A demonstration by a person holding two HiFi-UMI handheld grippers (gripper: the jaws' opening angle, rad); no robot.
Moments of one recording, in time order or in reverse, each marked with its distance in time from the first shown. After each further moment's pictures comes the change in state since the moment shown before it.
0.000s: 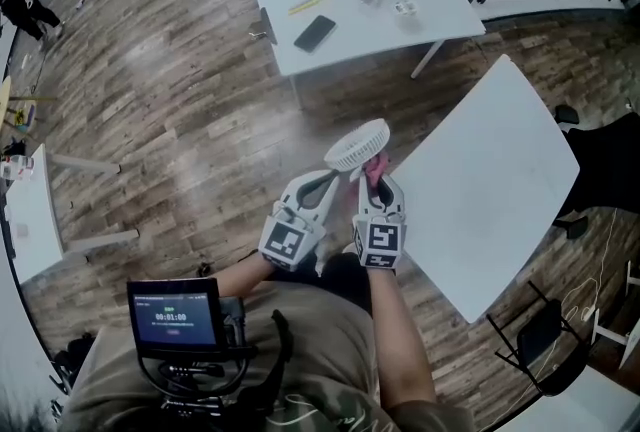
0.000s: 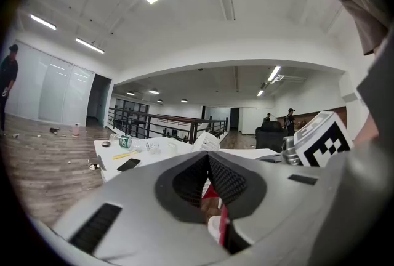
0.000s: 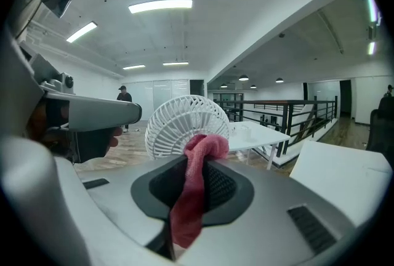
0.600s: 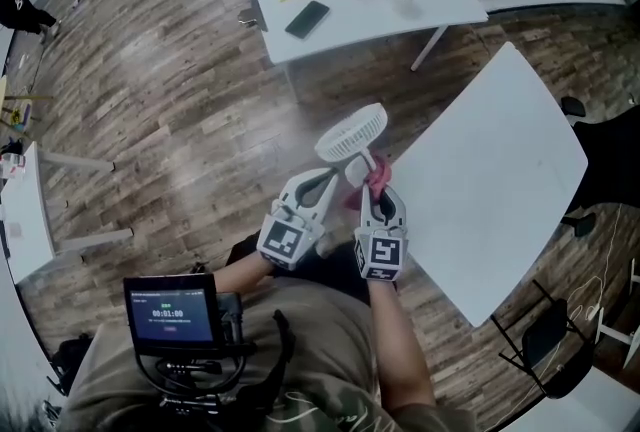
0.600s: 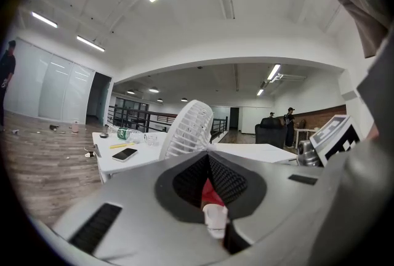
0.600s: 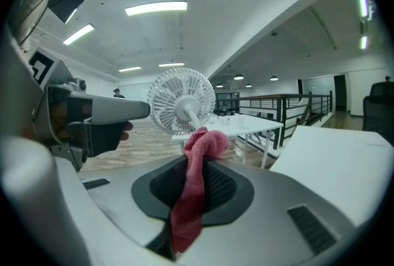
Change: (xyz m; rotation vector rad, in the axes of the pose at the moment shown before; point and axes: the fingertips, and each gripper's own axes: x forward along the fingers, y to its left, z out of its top) left arm 0.014 -0.012 -0.056 -0.003 0.001 -0.005; right arm -0.023 -0.016 -0.071 0.045 -0.009 -0.029
